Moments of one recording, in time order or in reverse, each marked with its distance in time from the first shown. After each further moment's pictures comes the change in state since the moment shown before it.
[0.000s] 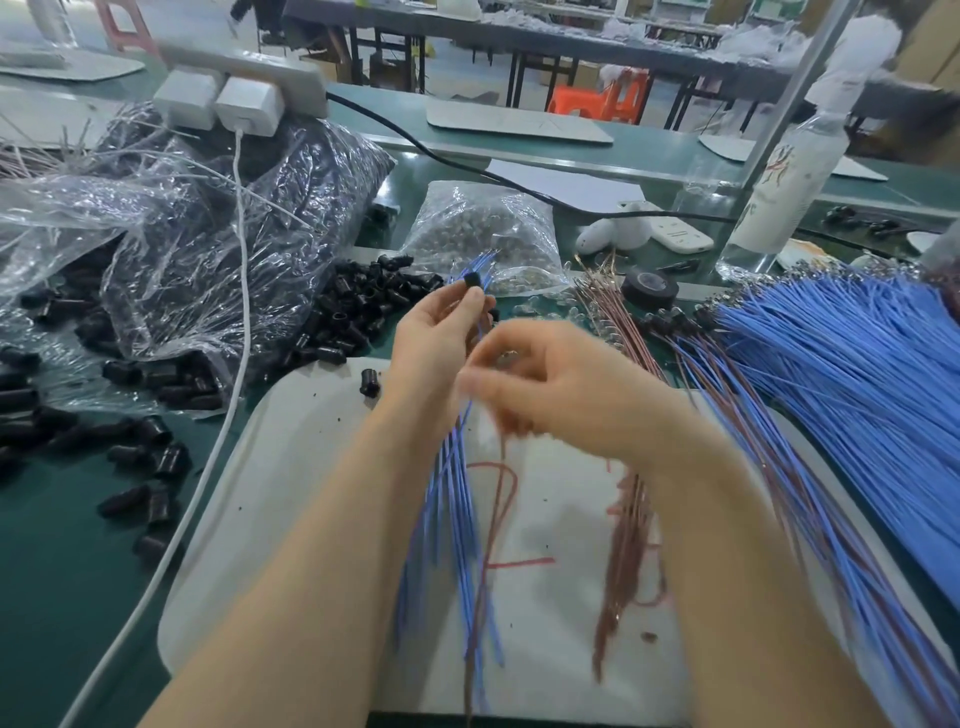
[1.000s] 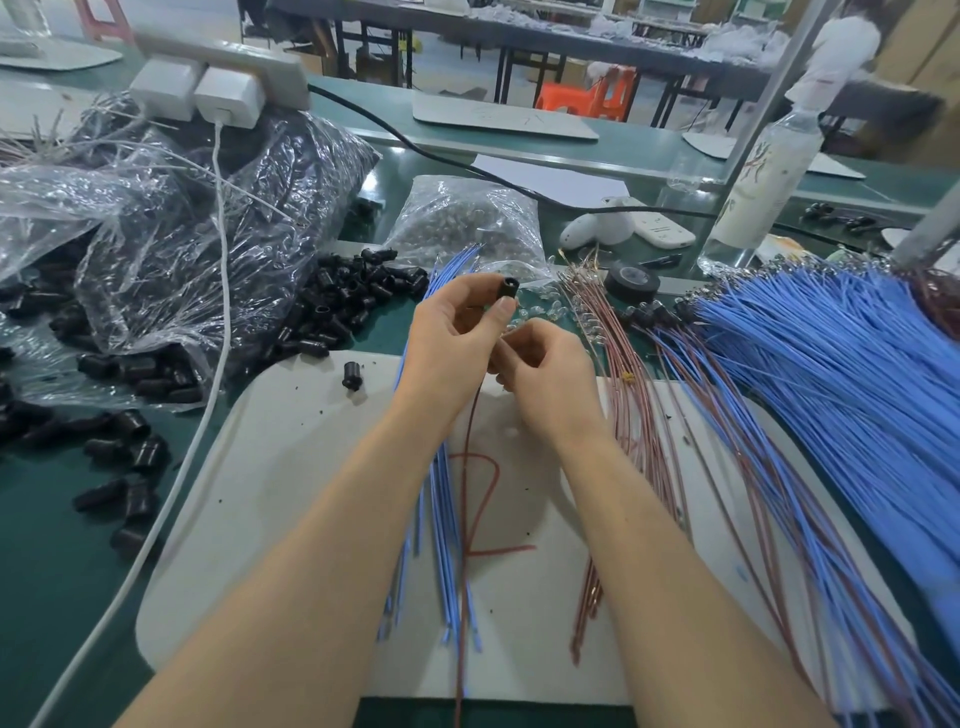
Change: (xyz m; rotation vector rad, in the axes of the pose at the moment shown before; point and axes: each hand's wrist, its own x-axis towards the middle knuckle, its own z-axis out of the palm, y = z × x) left_hand -0.016 -0.008 0.010 0.366 -0.155 0.307; right_hand 0.040 0.065 0.022 0.127 0.686 0.124
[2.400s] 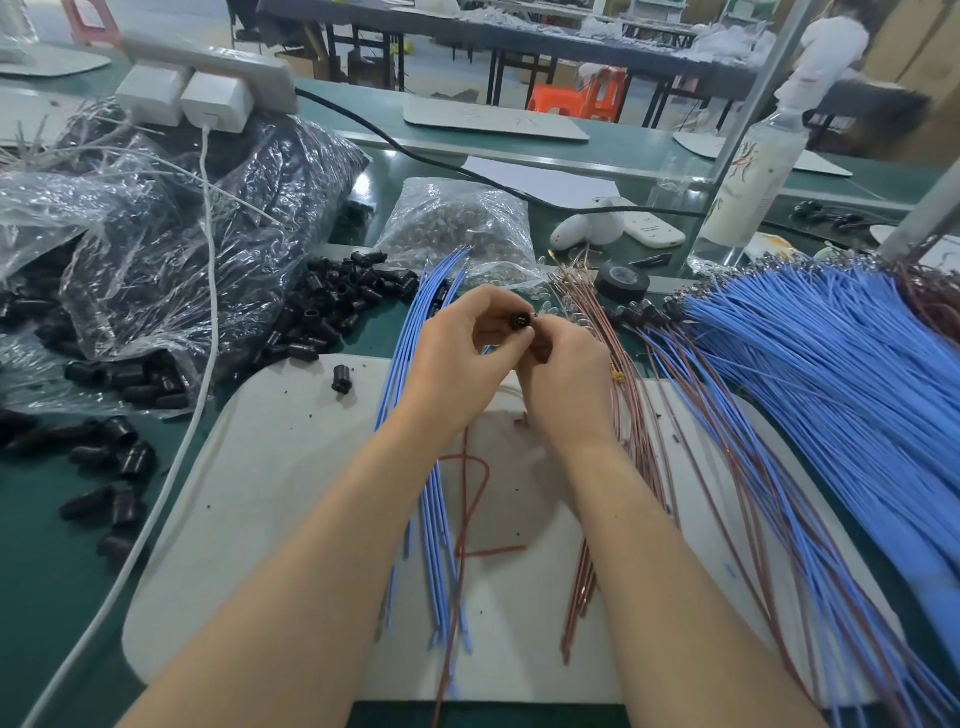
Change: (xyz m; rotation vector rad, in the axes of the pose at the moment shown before) left_hand -0.004 -0.007 0.004 0.220 -0.183 0.152; right_hand 0.000 0.006 -0.013 -0.260 0.179 -0.203
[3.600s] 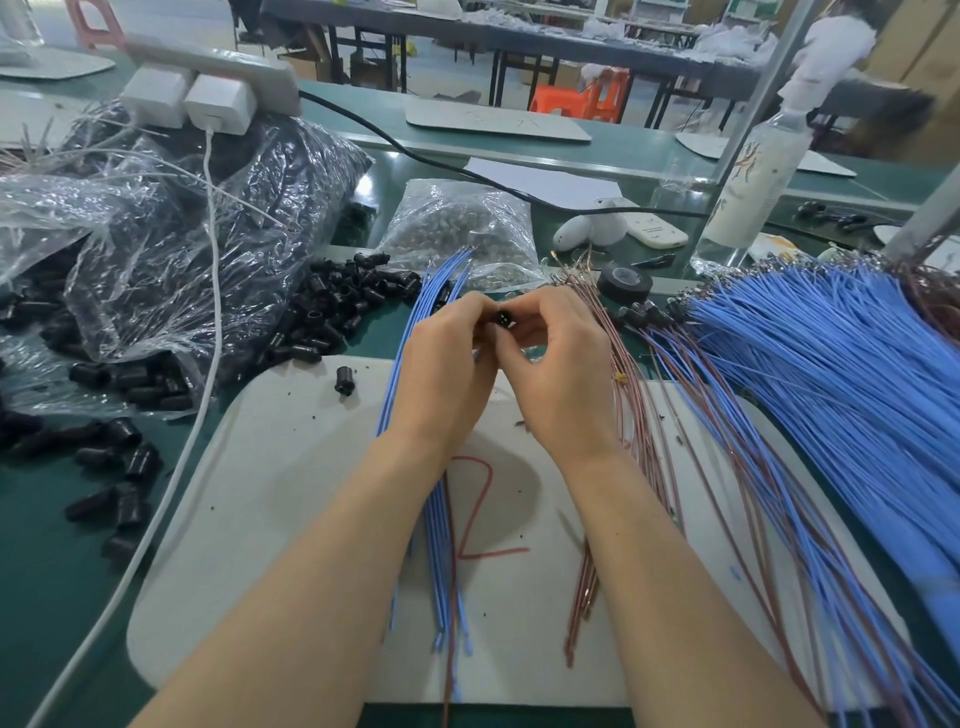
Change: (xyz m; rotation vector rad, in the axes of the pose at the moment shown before) left_hand -0.005 -0.001 -0.004 0.404 0.156 0.110; right_hand -0.006 -0.019 -0.004 0.118 0.069 -0.247
